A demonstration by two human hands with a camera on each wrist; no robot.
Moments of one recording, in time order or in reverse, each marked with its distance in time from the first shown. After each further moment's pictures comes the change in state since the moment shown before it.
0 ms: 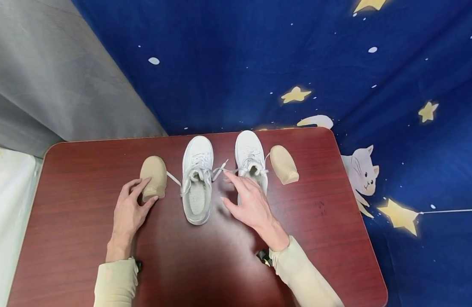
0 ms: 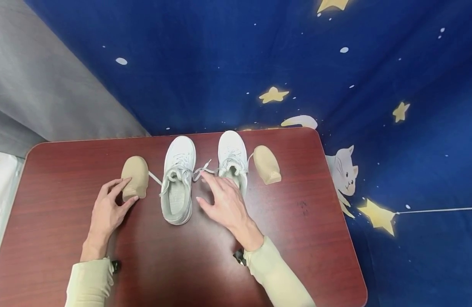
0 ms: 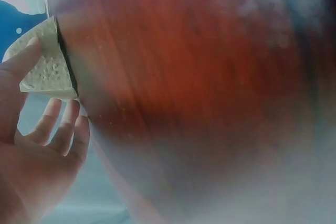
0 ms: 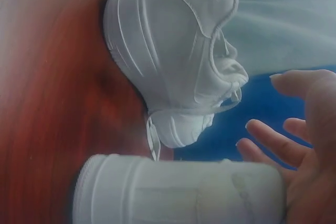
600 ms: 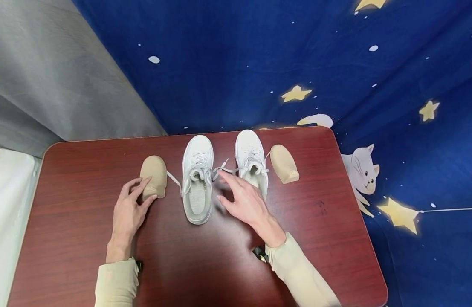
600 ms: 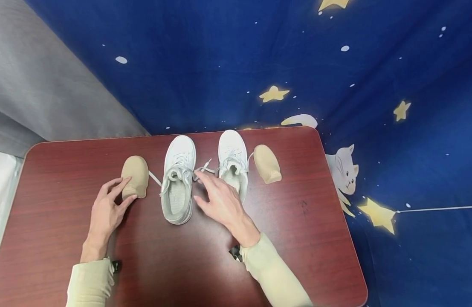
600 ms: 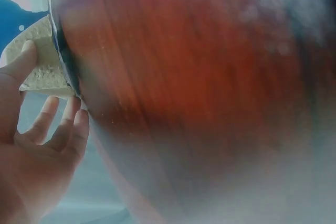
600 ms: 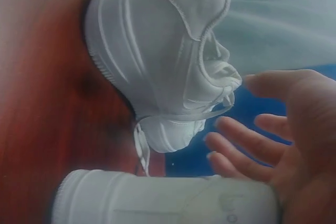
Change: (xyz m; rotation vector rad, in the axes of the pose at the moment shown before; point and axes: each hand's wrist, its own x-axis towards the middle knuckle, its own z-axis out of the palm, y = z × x) left_hand 0.000 0.002 -0.001 -0.003 0.018 0.004; right_hand 0.011 -0.007 0.005 -0.054 -0.156 0.124
